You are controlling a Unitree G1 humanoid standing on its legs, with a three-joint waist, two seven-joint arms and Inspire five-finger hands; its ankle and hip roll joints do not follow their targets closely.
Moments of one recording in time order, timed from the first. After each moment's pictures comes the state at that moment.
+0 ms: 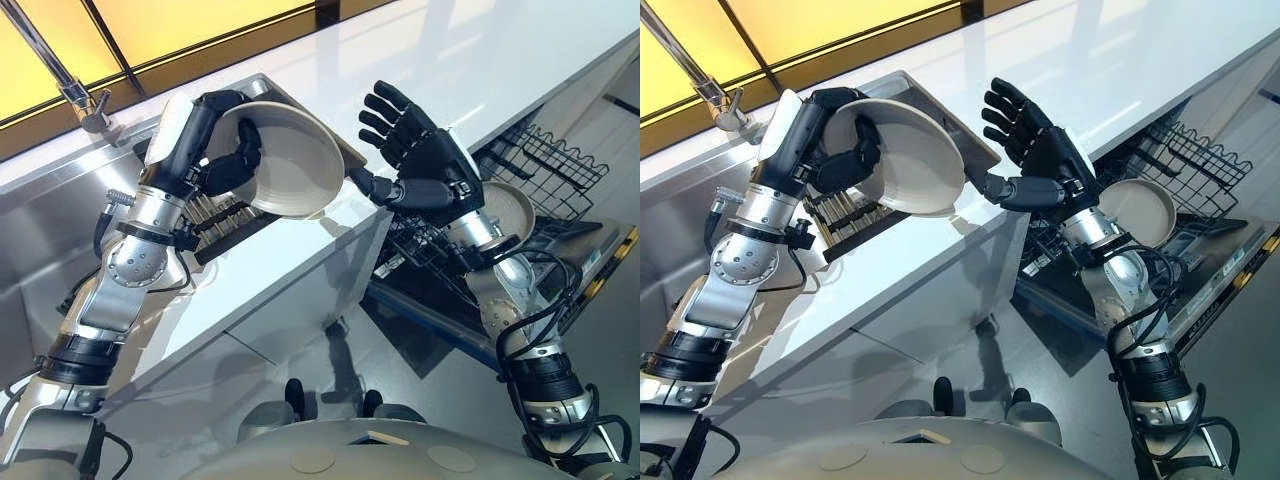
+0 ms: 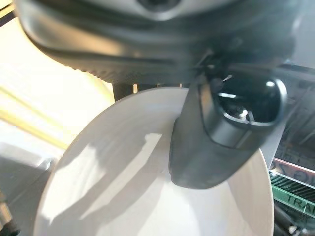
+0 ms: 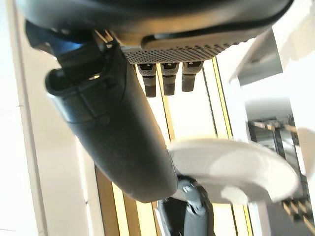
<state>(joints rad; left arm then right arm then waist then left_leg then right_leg) -0.22 0.72 -0.11 -0.07 0.15 -0.34 0.16 -0.14 -0.45 0.13 -0.20 0.69 -0.04 0.28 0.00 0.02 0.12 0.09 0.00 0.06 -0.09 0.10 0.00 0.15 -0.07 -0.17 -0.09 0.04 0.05</state>
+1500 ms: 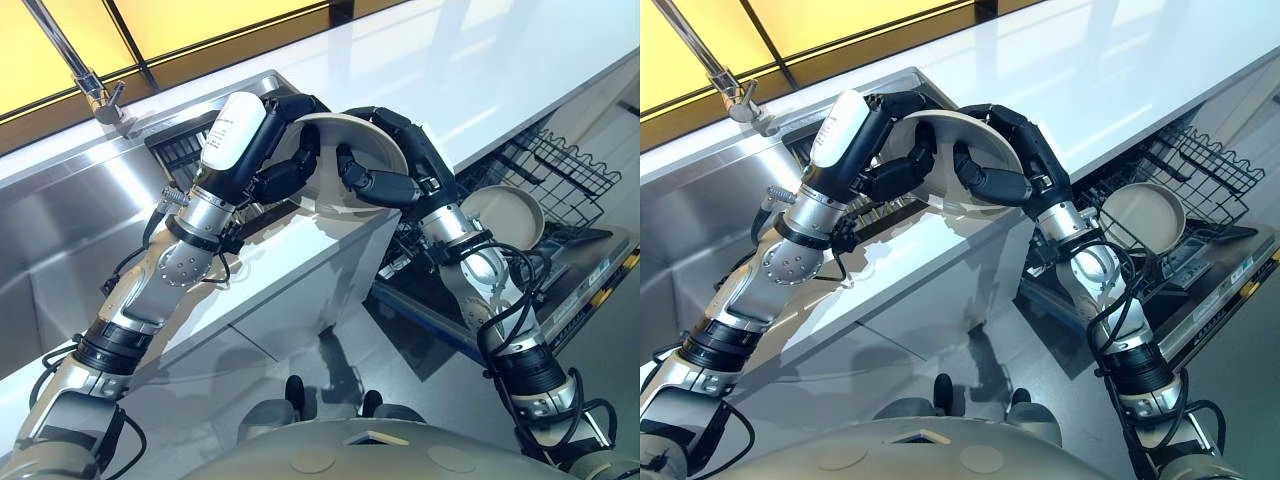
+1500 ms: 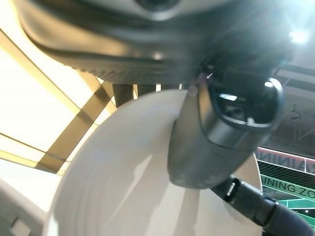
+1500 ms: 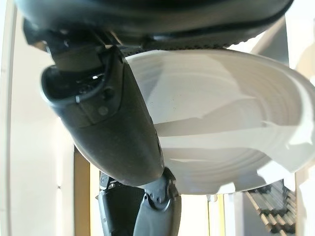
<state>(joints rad) -0.28 0.68 -0.26 -0.14 0.27 -0.37 0.17 -0.20 -0.45 0.24 -0.22 0.44 -0.05 0.07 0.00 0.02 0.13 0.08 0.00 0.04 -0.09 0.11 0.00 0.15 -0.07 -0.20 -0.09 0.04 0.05</state>
